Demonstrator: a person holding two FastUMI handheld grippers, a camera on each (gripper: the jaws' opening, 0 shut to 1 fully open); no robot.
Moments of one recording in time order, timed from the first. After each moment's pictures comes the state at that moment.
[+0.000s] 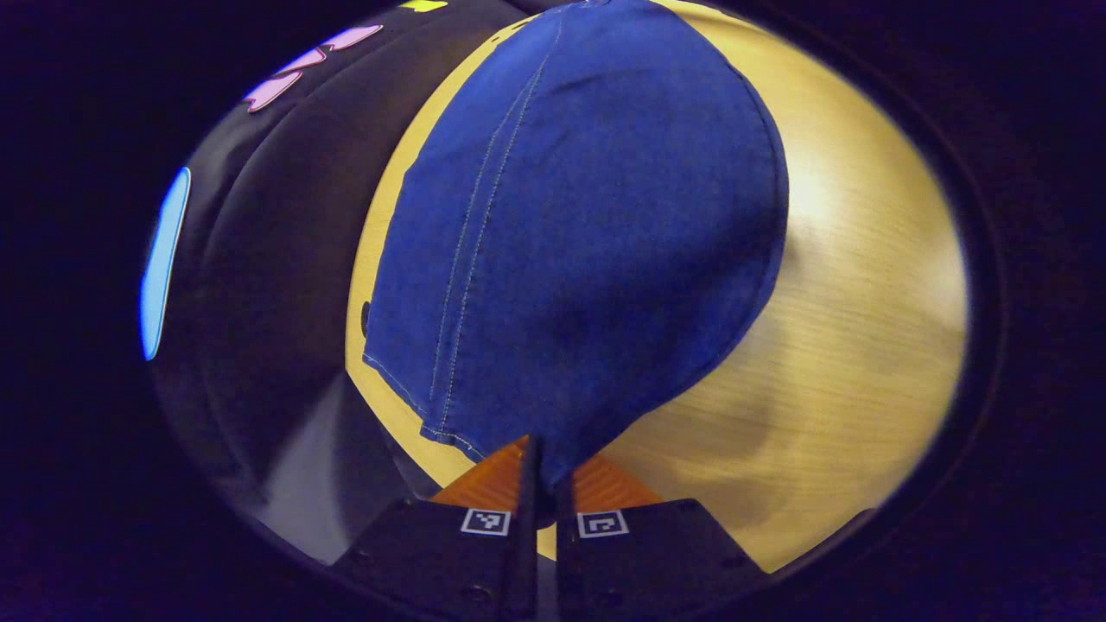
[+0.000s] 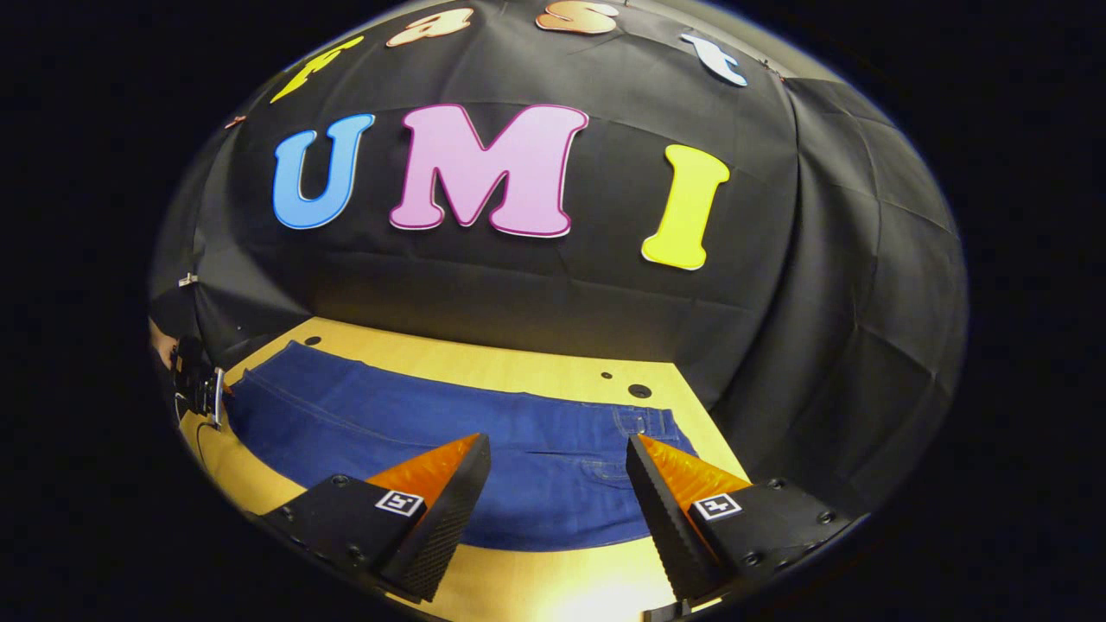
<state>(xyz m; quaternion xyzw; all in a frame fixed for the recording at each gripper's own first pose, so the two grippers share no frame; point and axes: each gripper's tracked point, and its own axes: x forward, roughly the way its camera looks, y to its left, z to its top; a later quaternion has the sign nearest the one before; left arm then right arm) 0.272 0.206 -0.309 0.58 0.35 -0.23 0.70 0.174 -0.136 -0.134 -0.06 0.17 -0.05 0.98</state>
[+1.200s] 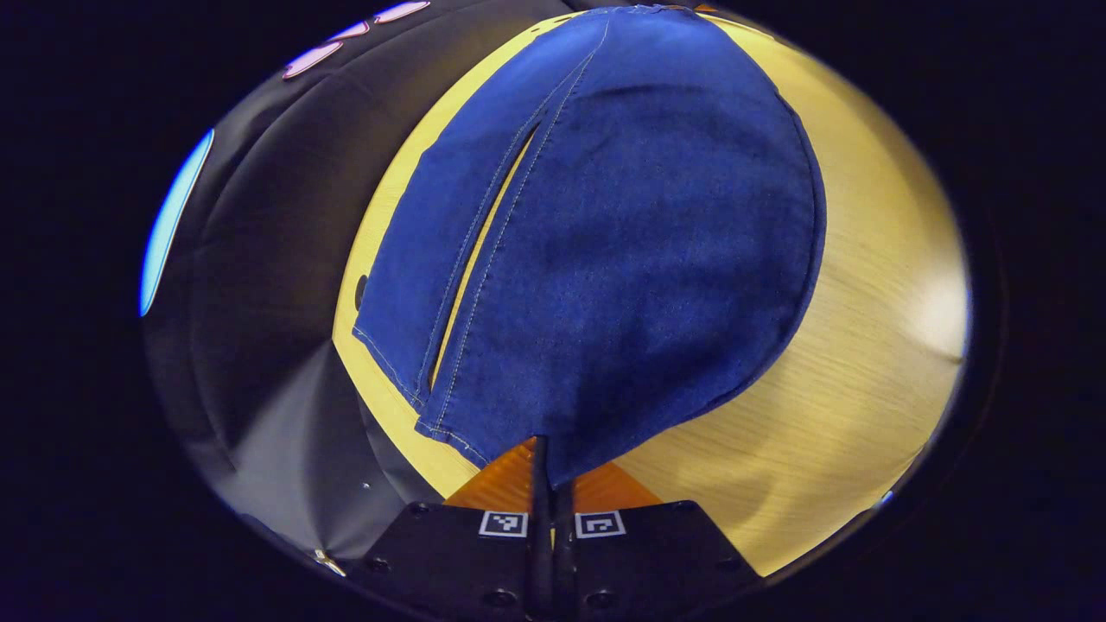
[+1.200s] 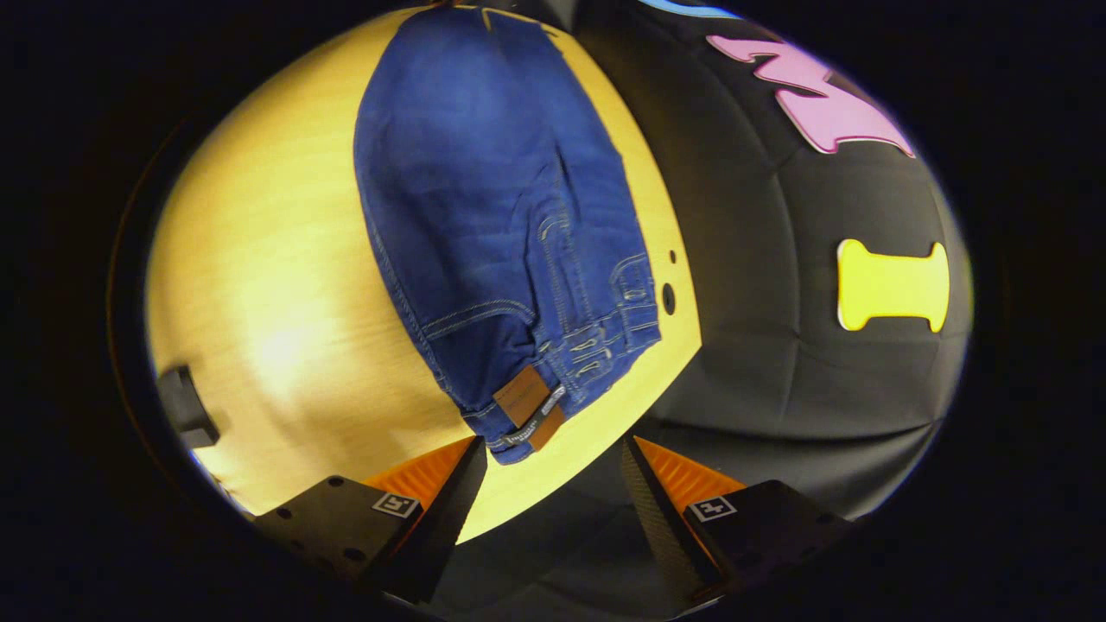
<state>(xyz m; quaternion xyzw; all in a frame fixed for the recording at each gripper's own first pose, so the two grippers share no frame) 0.272 0.199 -0.312 0.54 0.38 -0.22 0.72 0.161 -0.357 -0.319 -0.58 0.37 0.20 0.70</state>
